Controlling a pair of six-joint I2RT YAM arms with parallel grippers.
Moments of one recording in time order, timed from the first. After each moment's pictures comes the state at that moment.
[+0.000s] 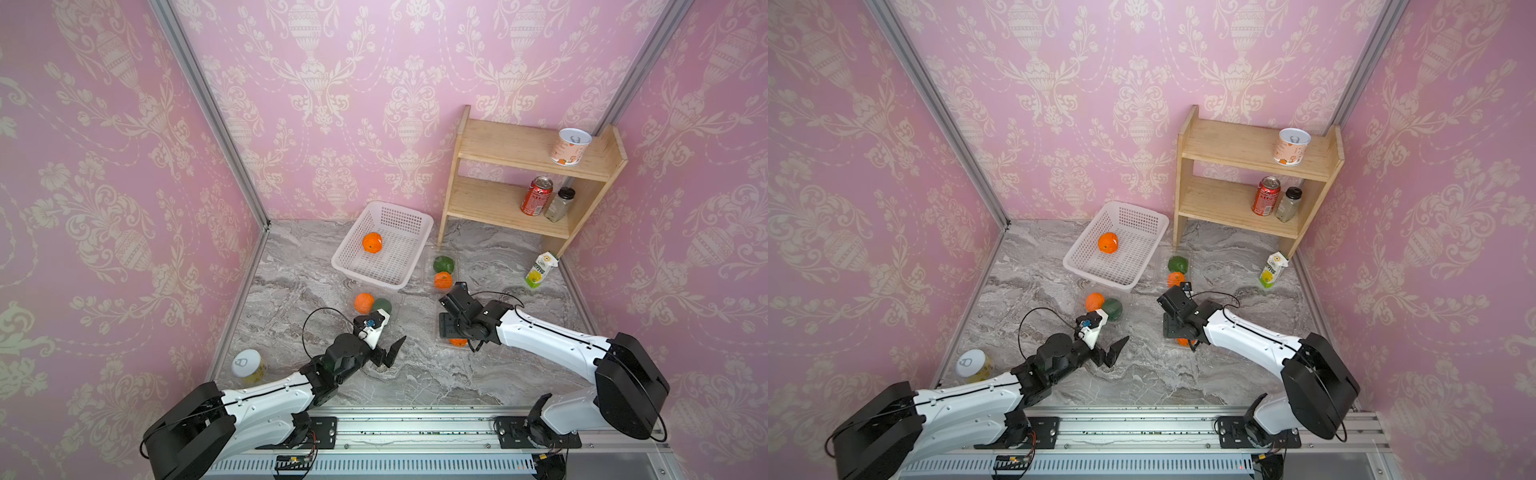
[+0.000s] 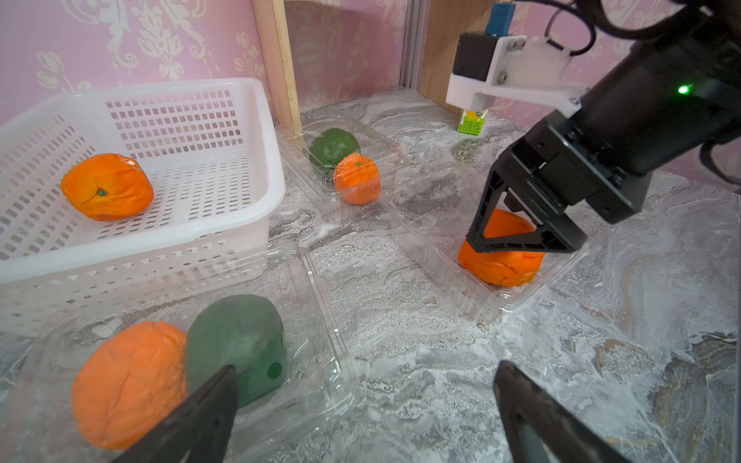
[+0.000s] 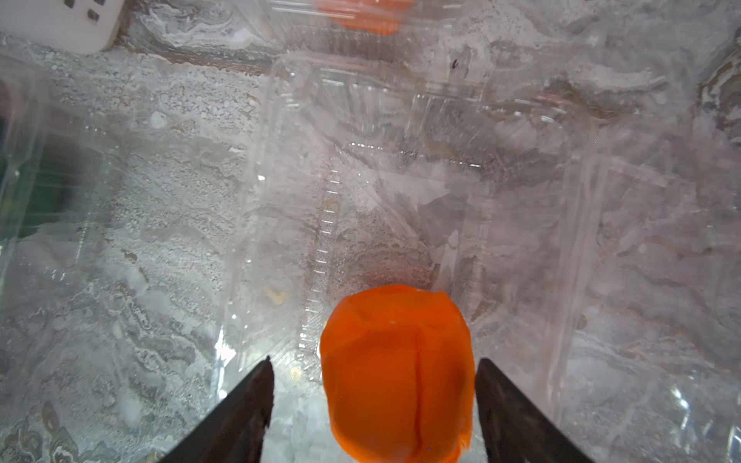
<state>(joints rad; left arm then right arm) -0.85 1.05 0.20 0.59 -0.12 -0.07 0.71 1.44 0.89 -0.62 0.26 0.68</state>
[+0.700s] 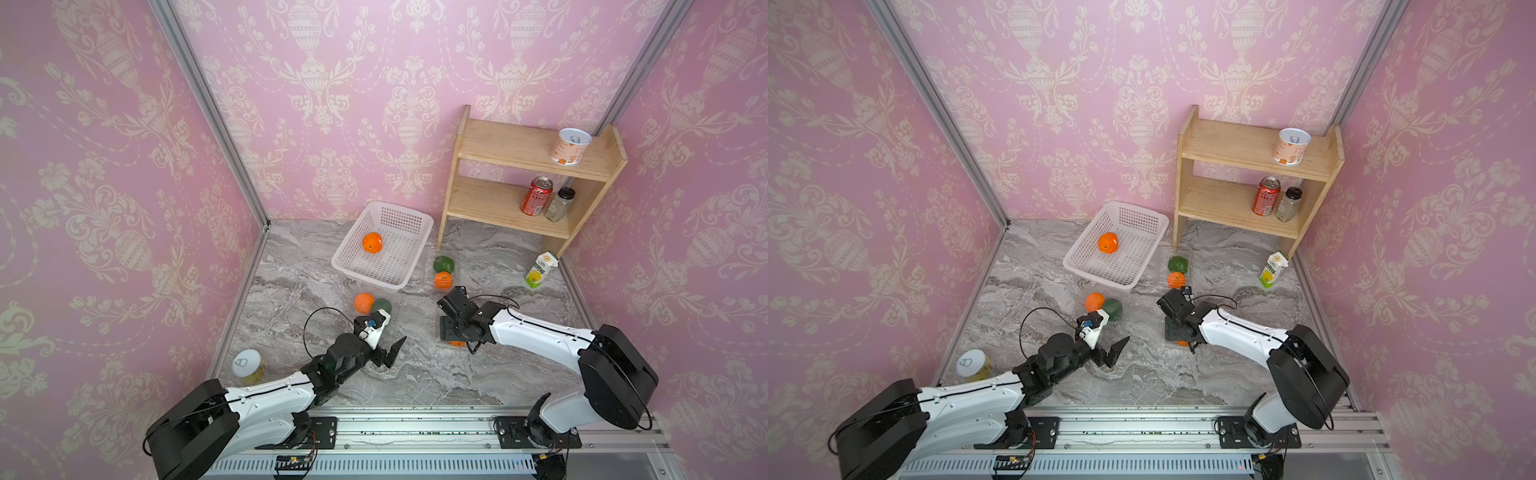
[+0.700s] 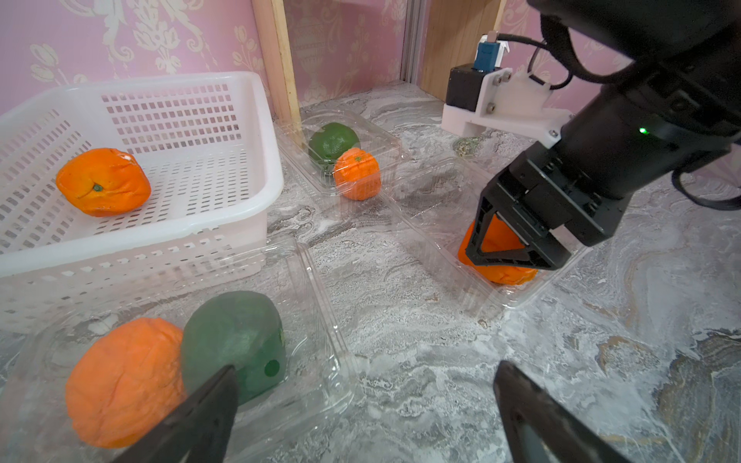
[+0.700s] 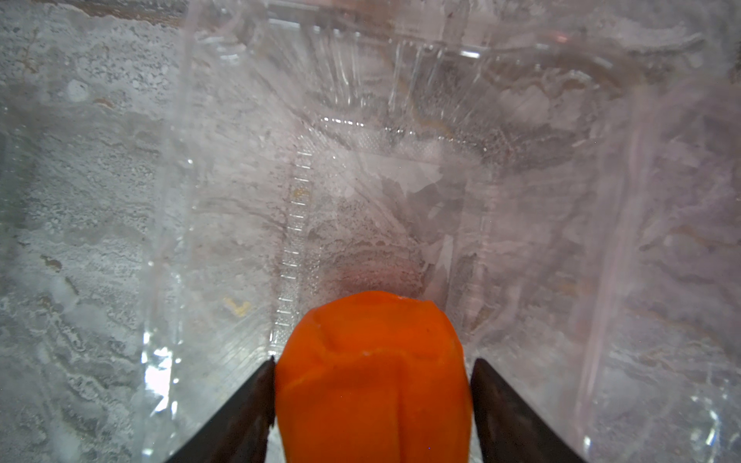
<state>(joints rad) -0.85 1.09 0.20 0.61 -0.12 -0.07 0.70 1.50 0.86 -0.59 0.26 0.69</state>
